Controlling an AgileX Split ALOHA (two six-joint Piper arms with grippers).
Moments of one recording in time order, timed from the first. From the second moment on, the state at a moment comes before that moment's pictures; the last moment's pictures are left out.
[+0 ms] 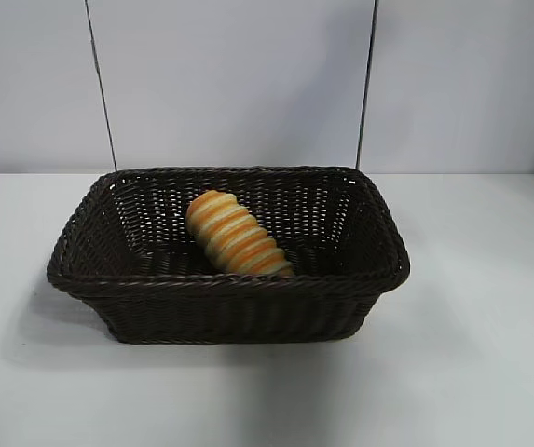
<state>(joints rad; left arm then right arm) 0.00 -0.01 -0.48 -0.11 1.12 0.06 -0.19 0.84 -1.42 0.00 1.25 -0.06</state>
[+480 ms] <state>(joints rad) 0.00 -0.01 -0.48 -0.11 1.12 0.06 -0.10 0.38 -1.04 -0.04 1.14 0.01</state>
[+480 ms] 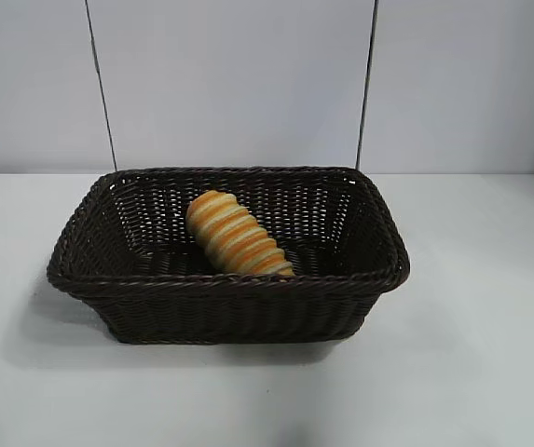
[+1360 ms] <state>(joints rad) 0.00 -0.01 -0.48 -0.11 1.12 0.06 -0.10 -0.02 -0.60 -0.04 1.13 0.02</state>
